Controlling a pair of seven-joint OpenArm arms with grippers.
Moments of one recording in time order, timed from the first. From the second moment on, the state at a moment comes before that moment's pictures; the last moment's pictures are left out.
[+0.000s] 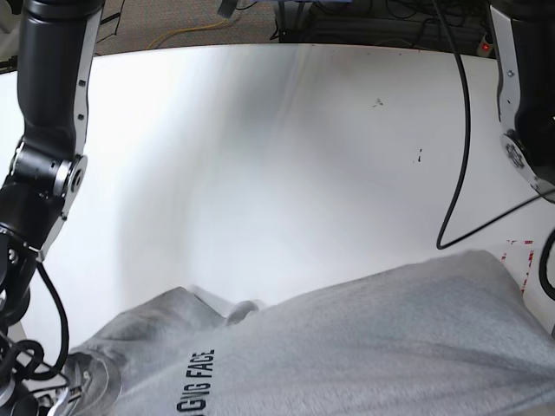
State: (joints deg) left arm -50.0 -28.3 -22.4 108.2 -20.7 -27.8 79.5; right arm 60.9 24.9 5.9 85.6 14.5 41.6 -66.2
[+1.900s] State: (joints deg) left arm 14.9 -22.0 -33.3 114.4 -21.0 -42.8 74.7; right arm -7.6 10.7 32.1 110.4 14.5 41.4 -69.2
